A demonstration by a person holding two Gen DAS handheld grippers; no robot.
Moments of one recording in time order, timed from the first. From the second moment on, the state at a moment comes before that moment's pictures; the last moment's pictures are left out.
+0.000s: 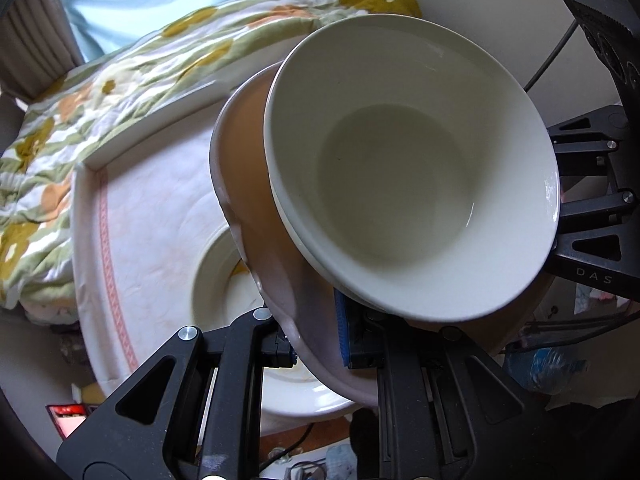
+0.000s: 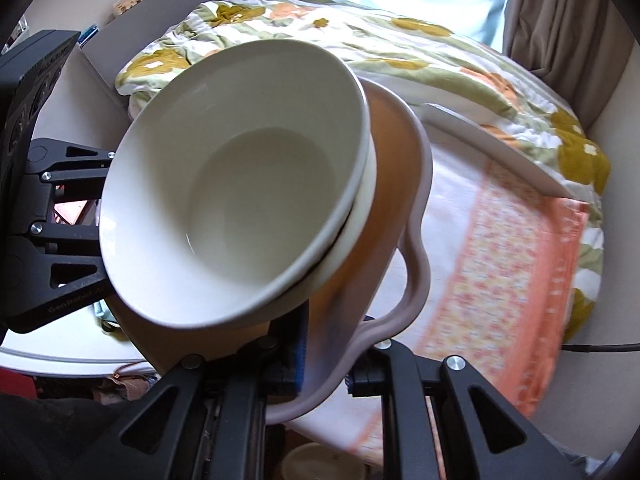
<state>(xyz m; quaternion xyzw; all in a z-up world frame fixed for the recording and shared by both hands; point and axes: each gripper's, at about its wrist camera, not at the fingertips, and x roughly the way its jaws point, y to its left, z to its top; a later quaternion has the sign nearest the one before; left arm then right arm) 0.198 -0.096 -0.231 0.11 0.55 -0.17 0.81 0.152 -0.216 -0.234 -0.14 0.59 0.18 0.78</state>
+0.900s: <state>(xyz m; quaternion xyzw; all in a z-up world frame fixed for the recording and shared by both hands) 0.176 -0.028 -0.305 0.10 0.58 -0.15 0.79 0.144 -0.134 -0.309 -0.12 0.62 0.17 0.76</state>
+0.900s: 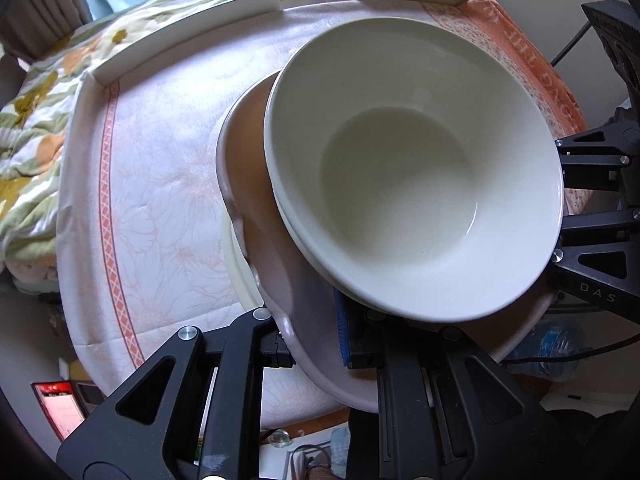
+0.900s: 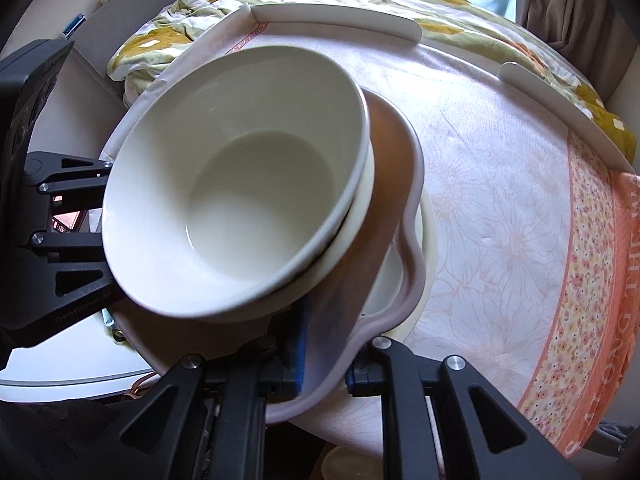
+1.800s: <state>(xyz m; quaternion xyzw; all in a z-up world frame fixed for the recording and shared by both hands) 0.179 -0.027 -0.288 0.11 0.62 -0.14 0.76 0.142 -0.142 -0.287 -0.06 0.65 0.13 0.75</state>
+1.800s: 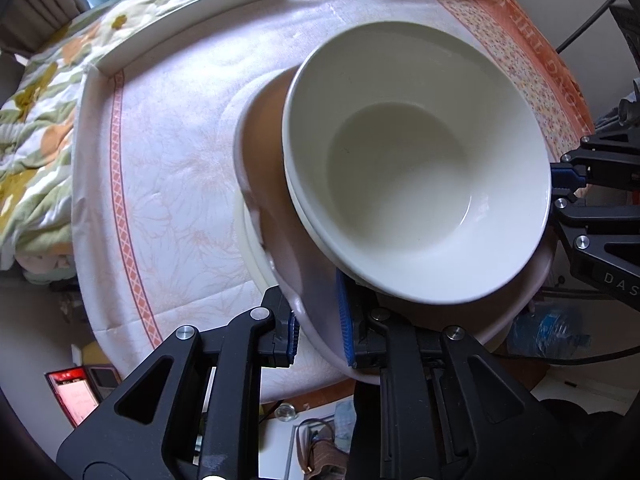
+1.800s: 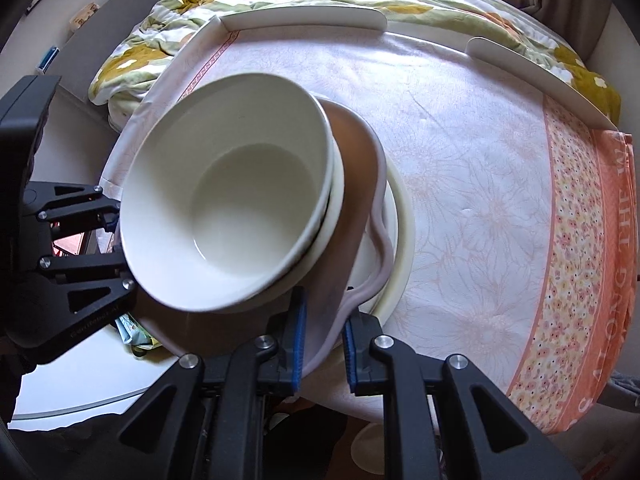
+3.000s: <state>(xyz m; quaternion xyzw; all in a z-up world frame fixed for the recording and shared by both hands) 0.017 -0.016 -0.006 0.00 0.19 -0.04 0.98 0.003 -0.175 -0.017 -0.04 0.26 -0.01 0.96</state>
